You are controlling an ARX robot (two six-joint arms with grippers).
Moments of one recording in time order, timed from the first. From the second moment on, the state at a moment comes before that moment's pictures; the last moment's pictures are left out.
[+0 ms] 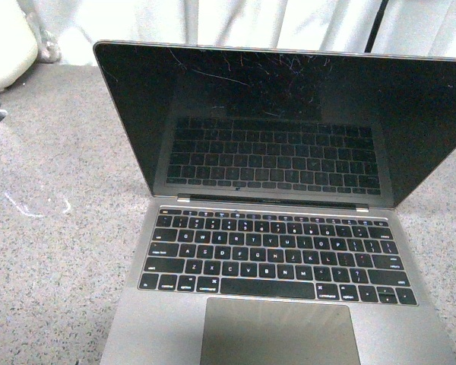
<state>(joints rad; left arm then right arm) 0.00 0.00 0.02 0.00 0.00 0.00 0.00 0.00 0.01 0.00 0.00 0.00</state>
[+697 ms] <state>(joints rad) -0.21 0.33 0.02 0.26 -0.41 -0.26 0.02 0.23 0.00 0.47 0.59 -0.13</state>
